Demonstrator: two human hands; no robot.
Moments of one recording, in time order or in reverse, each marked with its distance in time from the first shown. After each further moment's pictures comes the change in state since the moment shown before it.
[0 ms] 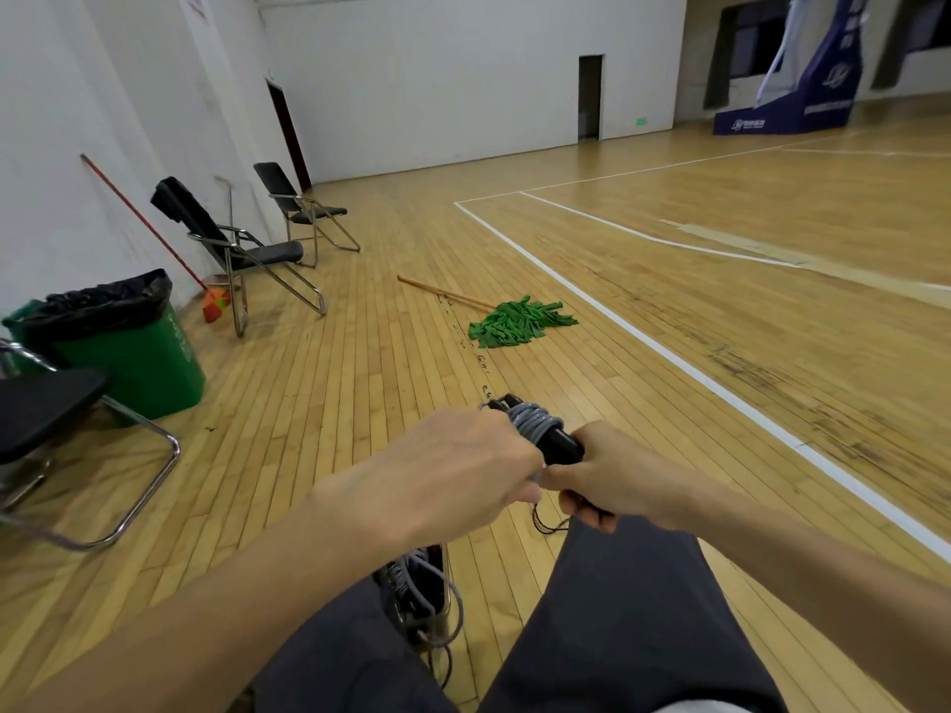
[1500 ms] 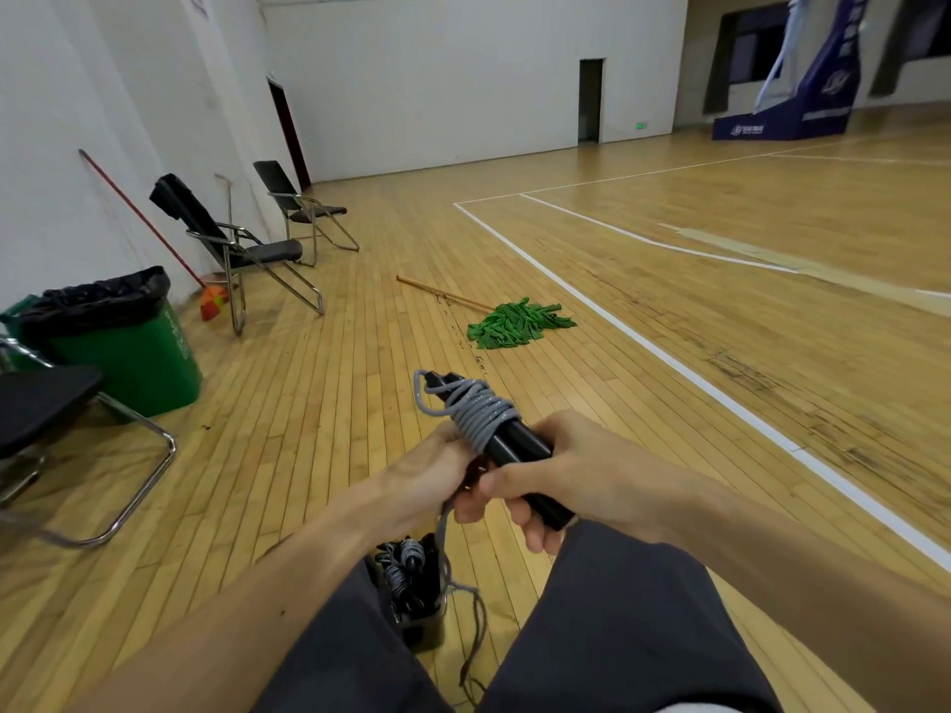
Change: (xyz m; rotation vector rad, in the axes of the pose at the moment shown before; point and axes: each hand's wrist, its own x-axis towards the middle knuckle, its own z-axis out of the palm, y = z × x) left_hand 0.013 -0.026 0.069 -1.630 0.105 -0.486; right_hand -0.033 -0.049 0.016 0.281 -0.206 -0.152
